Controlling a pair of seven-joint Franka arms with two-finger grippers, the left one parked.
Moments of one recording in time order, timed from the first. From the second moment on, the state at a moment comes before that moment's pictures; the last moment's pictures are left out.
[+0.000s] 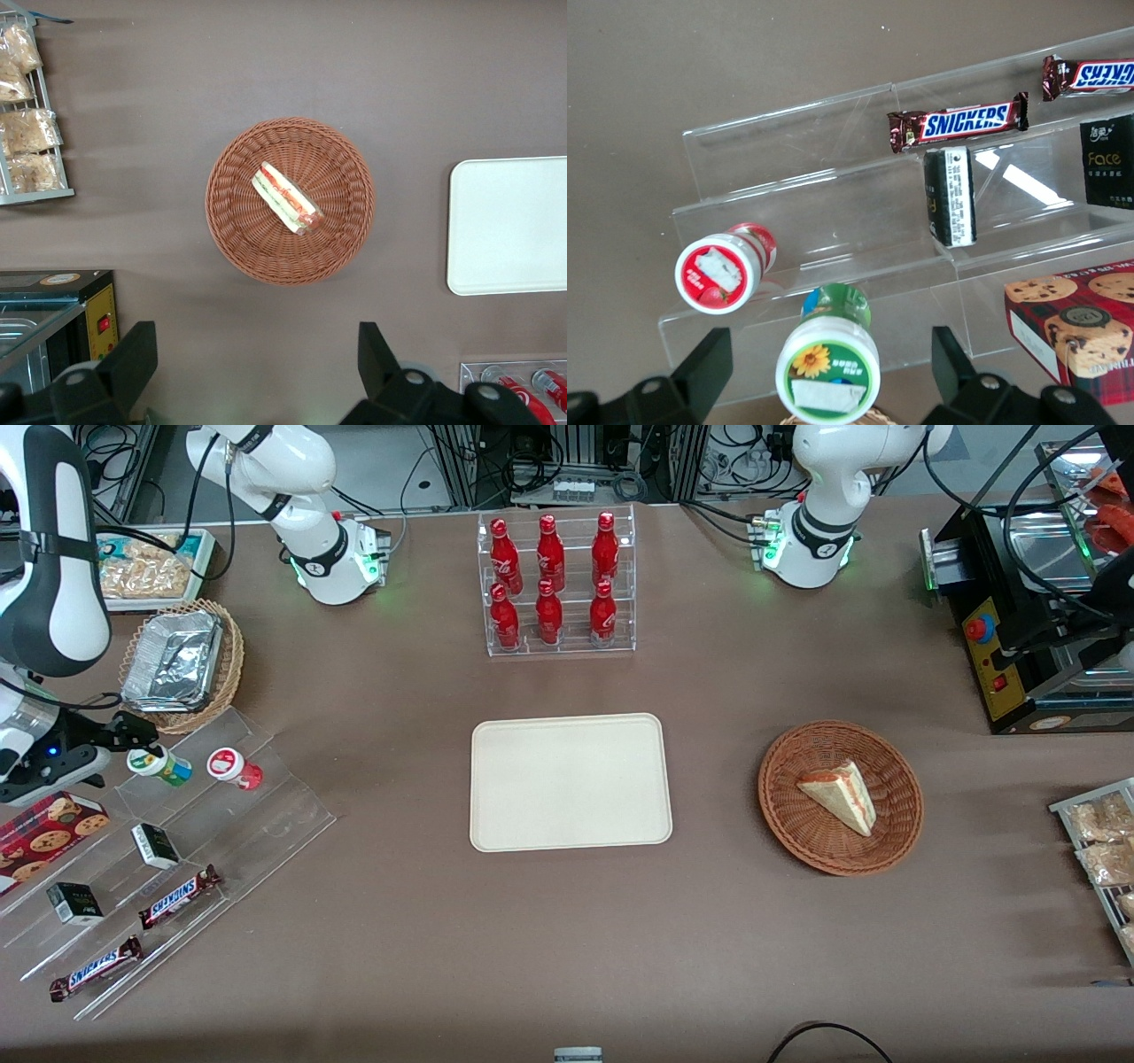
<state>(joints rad) -0.22 0.04 -0.07 -2.06 0.02 2.14 -0.81</state>
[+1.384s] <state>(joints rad) -0.26 0.04 -0.07 -2.17 0.02 2.23 -0.82</state>
